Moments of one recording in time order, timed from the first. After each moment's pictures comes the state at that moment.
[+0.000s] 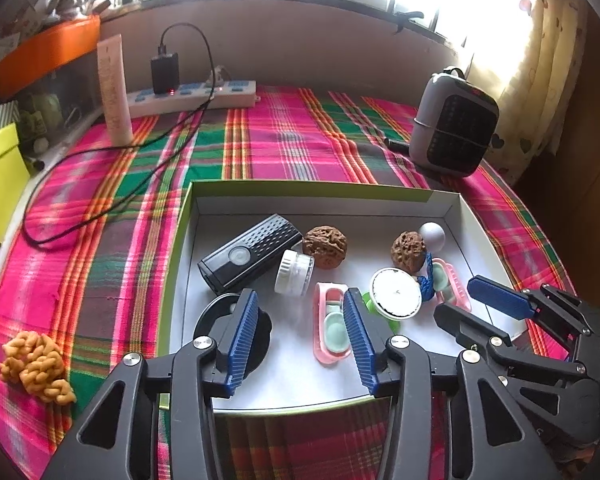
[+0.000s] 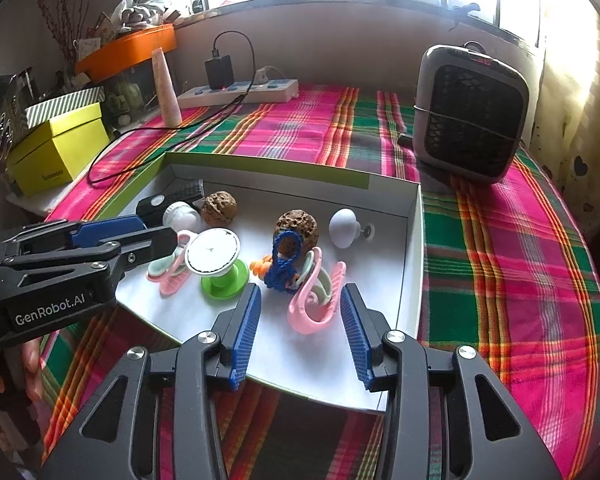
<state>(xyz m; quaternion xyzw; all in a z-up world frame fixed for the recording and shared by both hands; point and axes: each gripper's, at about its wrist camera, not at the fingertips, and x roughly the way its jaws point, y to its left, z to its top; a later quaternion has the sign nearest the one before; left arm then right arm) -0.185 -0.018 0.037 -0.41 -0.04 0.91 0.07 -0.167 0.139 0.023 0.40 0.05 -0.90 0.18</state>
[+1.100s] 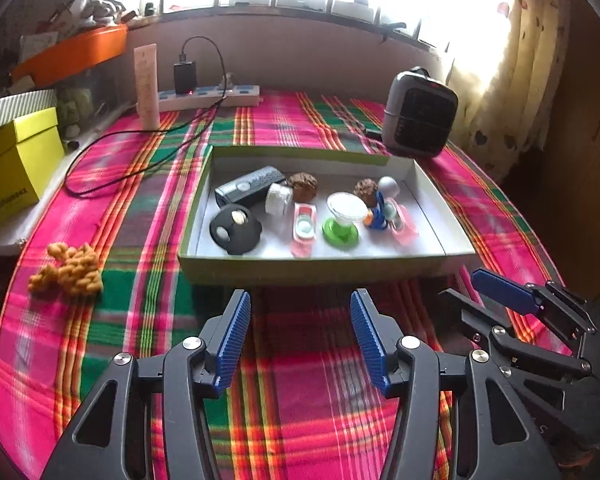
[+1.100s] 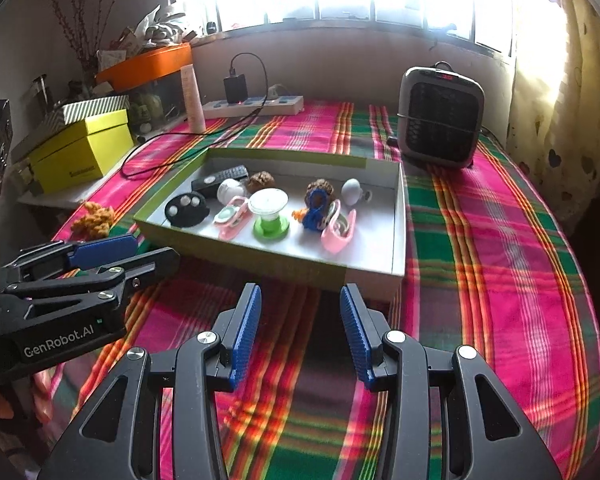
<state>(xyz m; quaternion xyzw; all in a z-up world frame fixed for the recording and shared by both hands) -0.088 -0.011 0.047 -0.40 -0.04 0.91 0.06 -0.080 0.144 0.037 0.37 0.04 -0.91 0.17</state>
